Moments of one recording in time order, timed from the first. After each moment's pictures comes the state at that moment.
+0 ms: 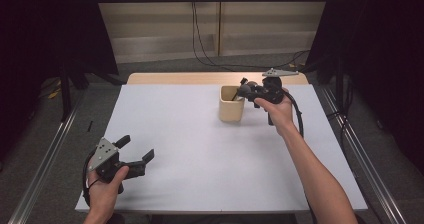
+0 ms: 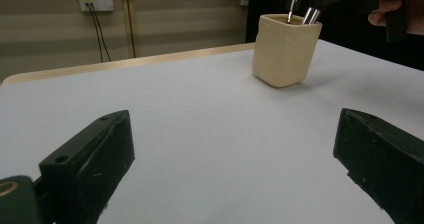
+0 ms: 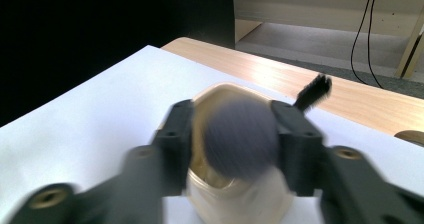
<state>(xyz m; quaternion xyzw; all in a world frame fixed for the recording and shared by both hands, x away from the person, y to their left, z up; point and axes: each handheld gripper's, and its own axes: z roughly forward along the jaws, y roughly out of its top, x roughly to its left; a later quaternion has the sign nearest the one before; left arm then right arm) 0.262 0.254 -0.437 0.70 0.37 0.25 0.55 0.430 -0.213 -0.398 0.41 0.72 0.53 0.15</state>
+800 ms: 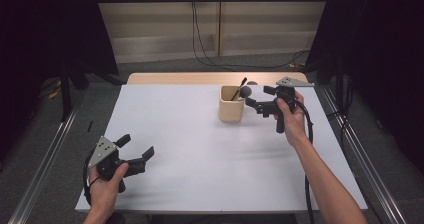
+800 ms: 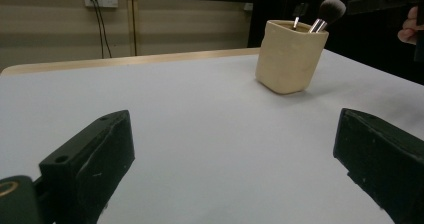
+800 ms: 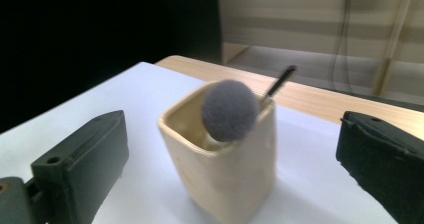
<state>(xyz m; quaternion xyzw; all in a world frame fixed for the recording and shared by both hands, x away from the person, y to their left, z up) 0.268 0.255 -0.440 0.69 0.39 0.24 0.56 0.393 -0.236 -0.399 0.42 0.69 0.56 0.19</state>
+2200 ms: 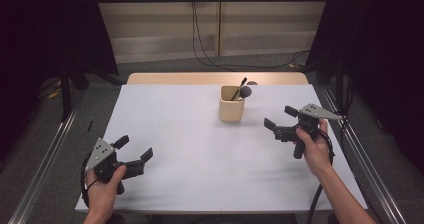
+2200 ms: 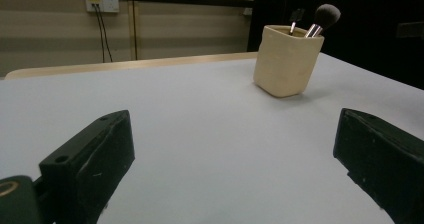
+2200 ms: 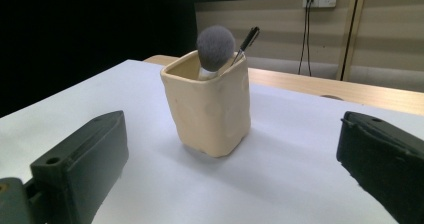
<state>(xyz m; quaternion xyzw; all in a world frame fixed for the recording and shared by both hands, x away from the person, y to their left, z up) 0.261 0.257 -0.437 0.68 0.39 0.24 0.57 0.310 -0.270 -0.417 0.44 0.66 0.56 0.24</state>
